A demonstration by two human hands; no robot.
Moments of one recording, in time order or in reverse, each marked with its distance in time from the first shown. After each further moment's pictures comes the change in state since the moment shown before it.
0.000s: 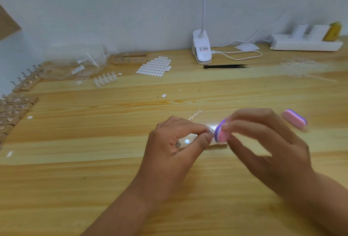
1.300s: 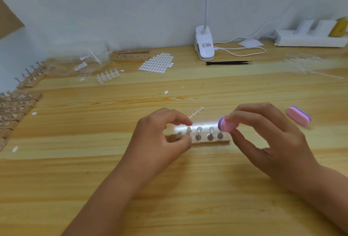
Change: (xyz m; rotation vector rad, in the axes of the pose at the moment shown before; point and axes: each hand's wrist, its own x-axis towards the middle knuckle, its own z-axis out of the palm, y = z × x) left_hand 0.007 -0.010 -0.027 0.229 -0.096 -0.238; right_hand -0.007 0.013 -0.002 -0.088 -0.099 0.065
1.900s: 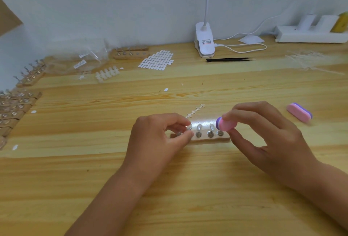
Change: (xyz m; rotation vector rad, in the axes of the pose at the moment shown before) left_hand 0.000 -0.005 0.007 0.076 0.110 0.011; right_hand -0.001 -0.002 0.001 -0.011 -0.034 0.028
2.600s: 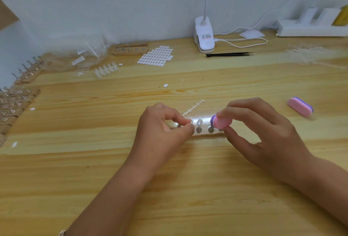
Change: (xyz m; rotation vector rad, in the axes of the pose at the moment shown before) left_hand 0.004 0.001 0.009 -0.187 -0.006 -0.205; right_hand 0.001 -0.005 0.005 0.020 -0.021 -0.014
